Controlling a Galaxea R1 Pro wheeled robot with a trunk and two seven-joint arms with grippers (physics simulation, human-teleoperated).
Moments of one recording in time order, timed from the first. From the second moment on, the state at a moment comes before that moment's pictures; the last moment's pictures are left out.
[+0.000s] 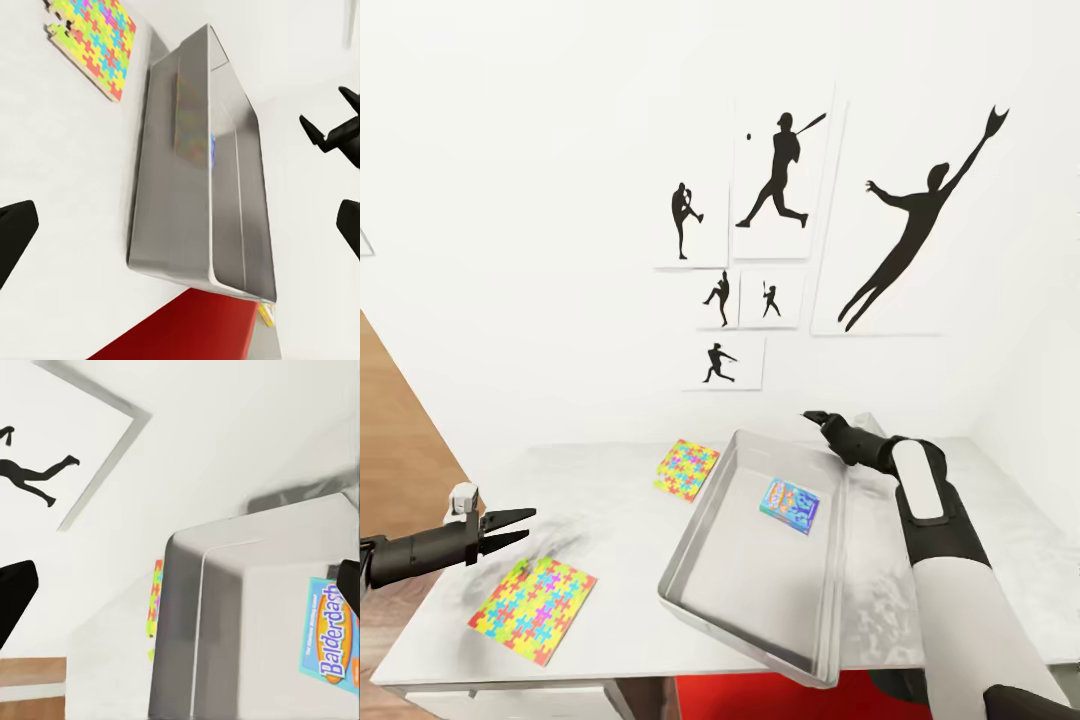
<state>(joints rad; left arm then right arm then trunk) -0.55 0.39 0.52 -0.91 -0.20 1.02 -1.56 -0.78 0.02 -0.25 -1.10 -0.82 0.82 -0.14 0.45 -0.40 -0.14</state>
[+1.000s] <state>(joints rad) -0.55 0.39 0.52 -0.91 -0.20 1.02 -1.56 -0.28 0.02 -0.45 -1.51 -0.83 0.86 0.49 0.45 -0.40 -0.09</state>
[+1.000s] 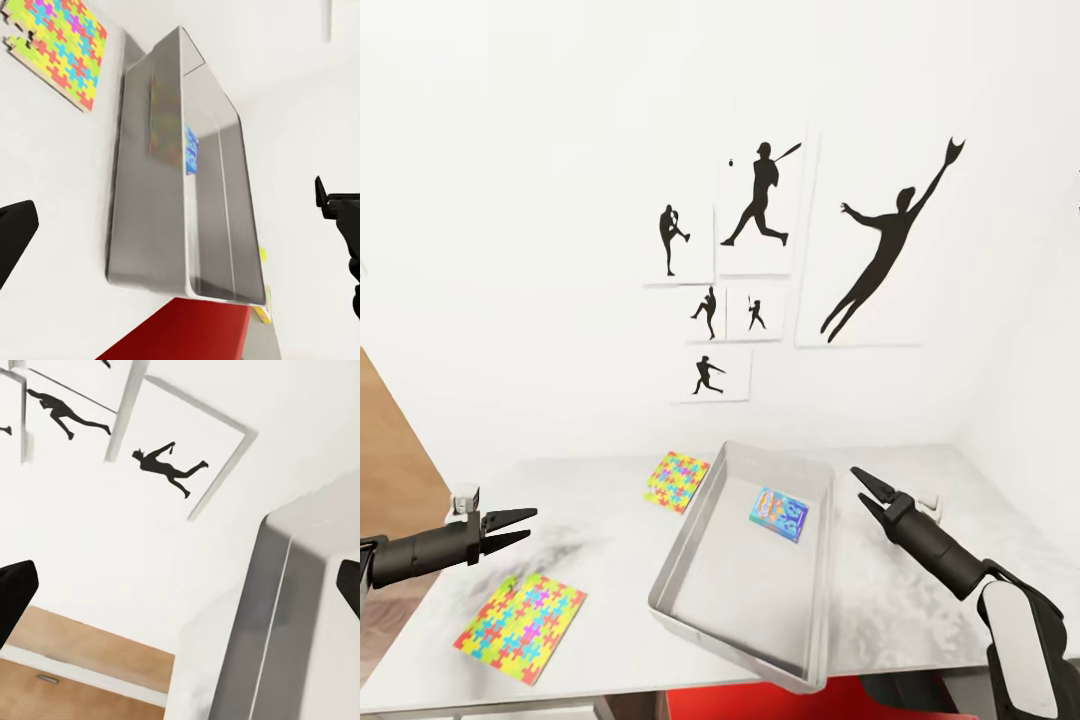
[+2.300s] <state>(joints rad) -0.55 0.39 0.53 -0.91 -0.20 1.02 -1.56 -0.27 0.02 -0.44 -1.52 -0.79 0.84 0.48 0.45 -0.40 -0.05</state>
